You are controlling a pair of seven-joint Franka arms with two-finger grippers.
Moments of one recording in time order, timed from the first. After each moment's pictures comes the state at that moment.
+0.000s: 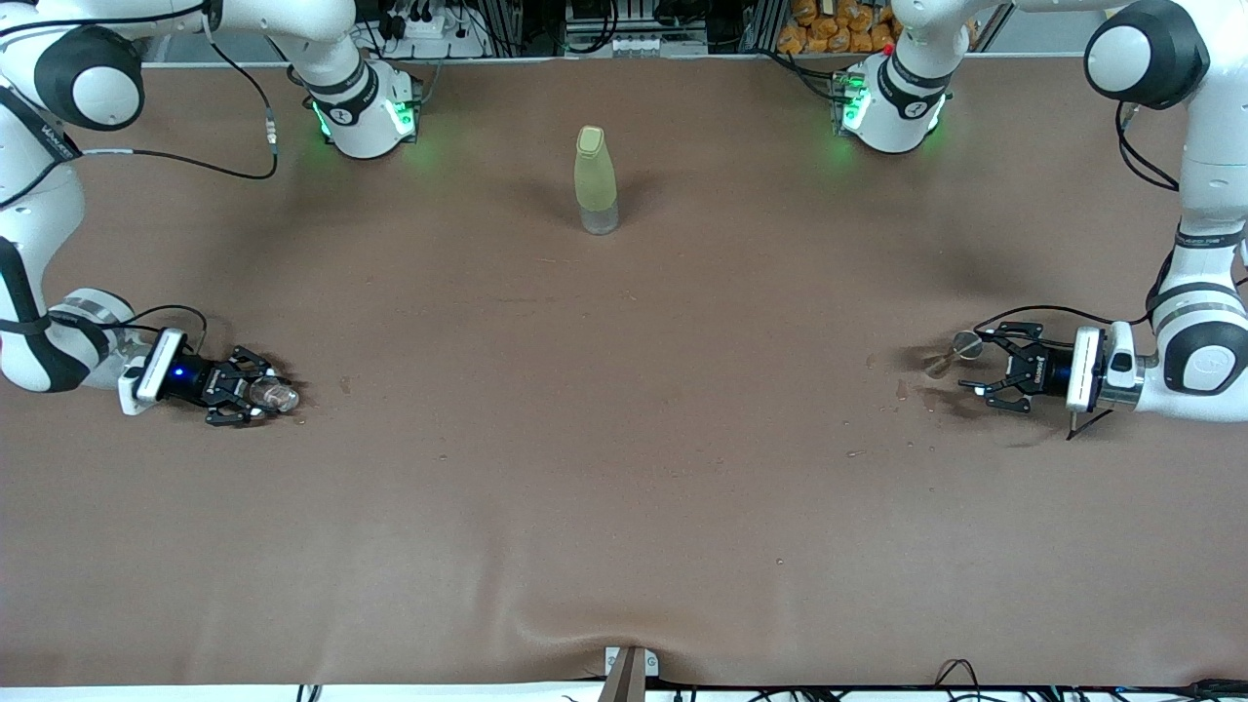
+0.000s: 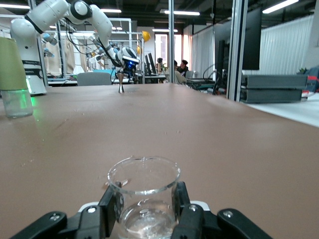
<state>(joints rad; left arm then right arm) 0.44 0.87 -0.04 -1.53 -0.75 1.43 2.30 -0.64 1.00 0.07 -1.58 1.11 1.50 -2.64</state>
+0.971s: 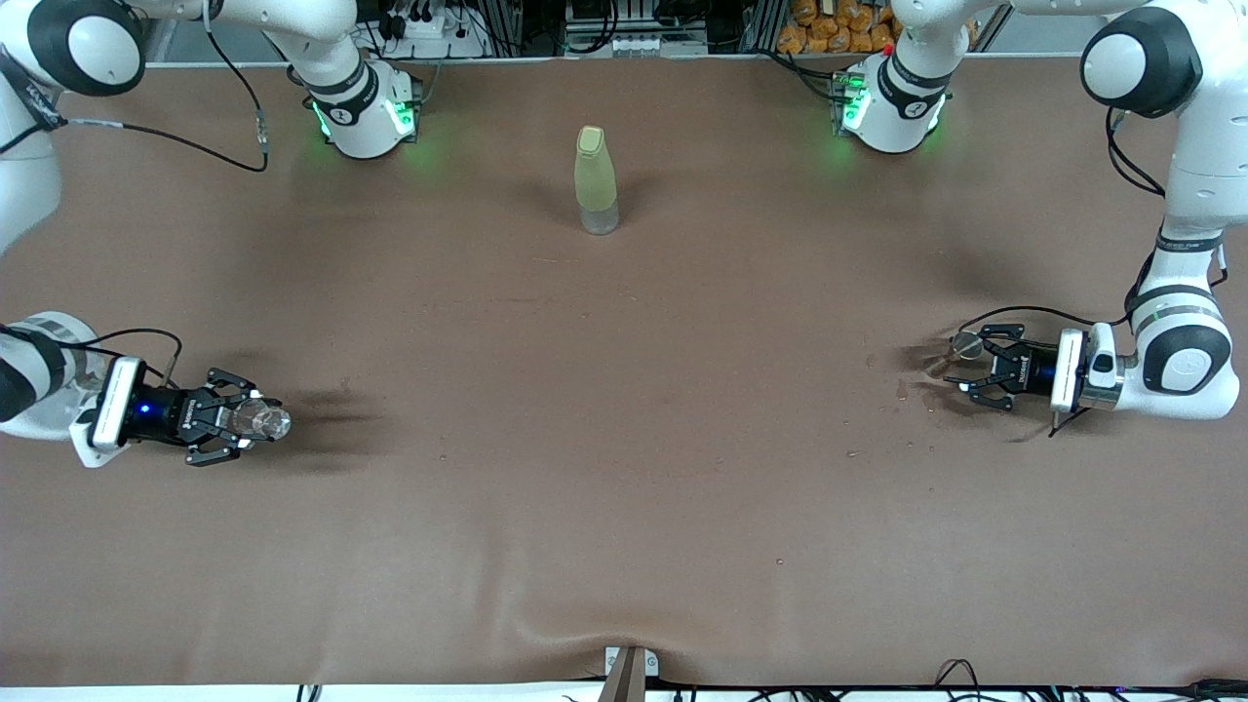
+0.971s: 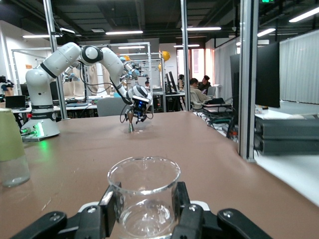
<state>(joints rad) 0.44 0.89 -0.04 -1.56 -0.79 1.45 2.30 -0.60 0.85 0.29 -1.48 1.12 1.49 -2.29</state>
